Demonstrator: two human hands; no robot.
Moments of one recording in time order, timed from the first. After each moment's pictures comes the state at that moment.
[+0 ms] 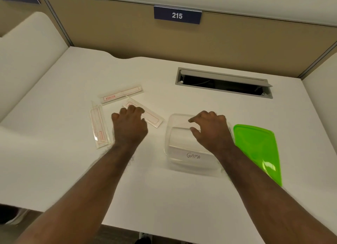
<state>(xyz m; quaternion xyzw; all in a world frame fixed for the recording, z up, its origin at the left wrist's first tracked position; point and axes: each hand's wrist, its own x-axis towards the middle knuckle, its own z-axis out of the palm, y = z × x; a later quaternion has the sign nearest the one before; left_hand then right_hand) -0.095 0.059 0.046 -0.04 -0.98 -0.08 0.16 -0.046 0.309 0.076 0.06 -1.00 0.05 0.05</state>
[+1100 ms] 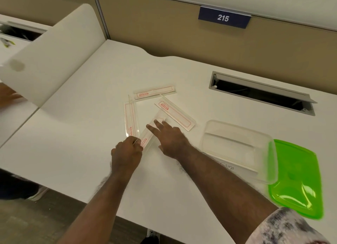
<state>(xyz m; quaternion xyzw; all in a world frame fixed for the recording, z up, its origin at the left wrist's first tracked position) -0.032 -0.059 0.002 0.17 -0.94 -0.28 -0.02 -0.094 0.101 0.003 0.28 -0.95 0.04 -0.10</state>
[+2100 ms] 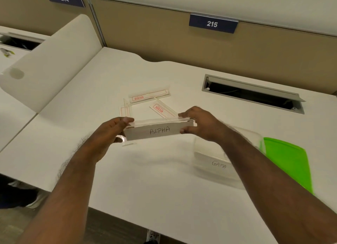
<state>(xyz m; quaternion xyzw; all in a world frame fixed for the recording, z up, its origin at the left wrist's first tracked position) -0.058 -0.103 0.085 0.09 -0.76 -0.63 -0.15 -0.108 0.215 0.091 0.15 -0.92 0.34 -0.13</state>
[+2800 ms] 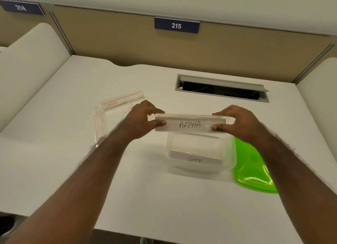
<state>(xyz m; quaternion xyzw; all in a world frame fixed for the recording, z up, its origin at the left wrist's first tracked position) -0.106 0.061 0.110 -0.19 -0.90 -0.38 -0.06 -0.046 0.384 0.124 0.01 -0.95 0.31 0.00</state>
